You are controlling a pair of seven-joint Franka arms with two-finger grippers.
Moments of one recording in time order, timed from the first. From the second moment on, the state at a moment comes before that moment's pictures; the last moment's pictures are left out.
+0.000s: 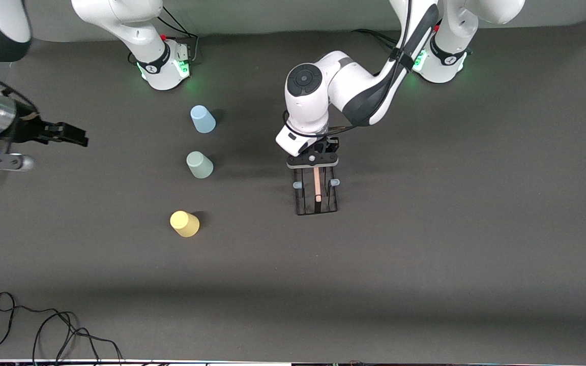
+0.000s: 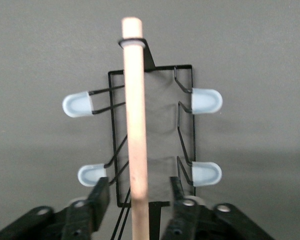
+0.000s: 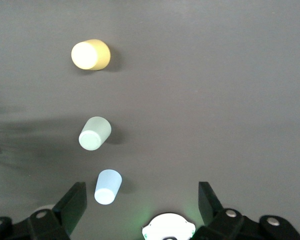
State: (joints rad) left arm -0.83 0.42 0.00 -1.72 0.06 2.12 -0.90; right arm 0.07 -0.04 -0.02 -1.76 0.01 1.53 0.14
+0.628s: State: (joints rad) left arm -0.64 0.26 0.02 -1.63 0.02 1.87 -0.71; right arm 0.19 -0.24 -0.01 -2.25 0.05 1.90 0.30
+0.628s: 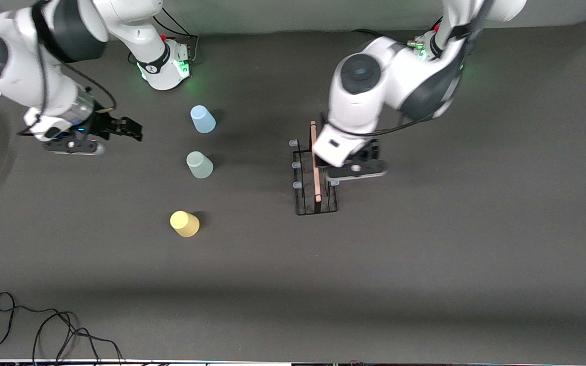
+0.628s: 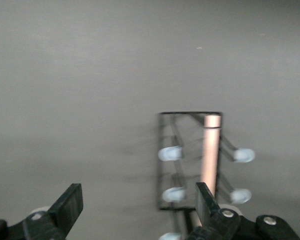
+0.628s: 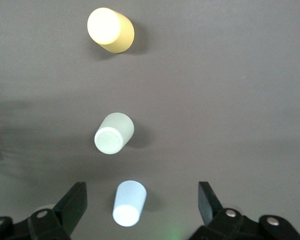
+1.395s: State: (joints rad) left arm -0.20 0.07 0.03 -1.64 0.03 1.67 -0.06; right arm 0.27 -0.12 -0.01 -2.55 0.06 2.37 0.46
